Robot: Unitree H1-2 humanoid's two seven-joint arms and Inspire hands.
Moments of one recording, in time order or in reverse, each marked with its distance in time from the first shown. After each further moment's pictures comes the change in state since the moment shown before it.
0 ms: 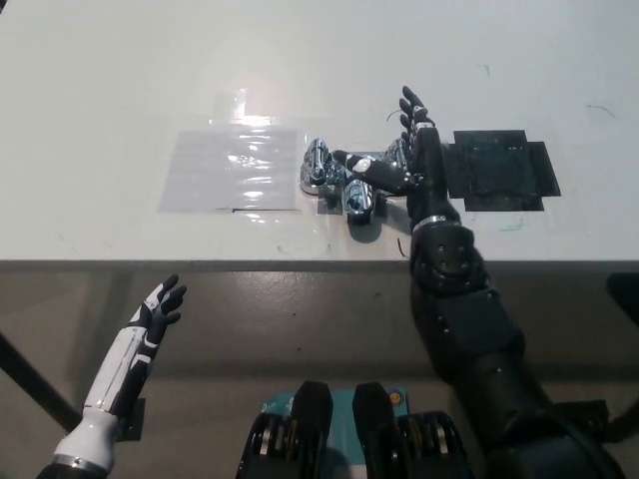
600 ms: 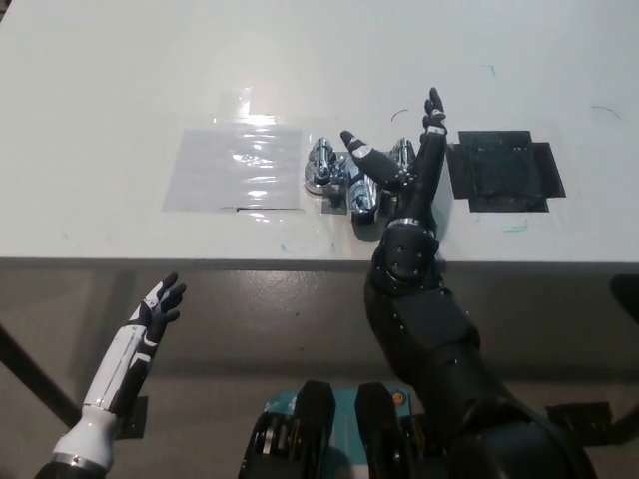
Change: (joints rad) left_arm -0.003 0.004 0.000 0.000 0.001 -0.003 0.000; right_arm -0.068 0.059 -0.037 0.120 -0.014 -0.167 -0.318
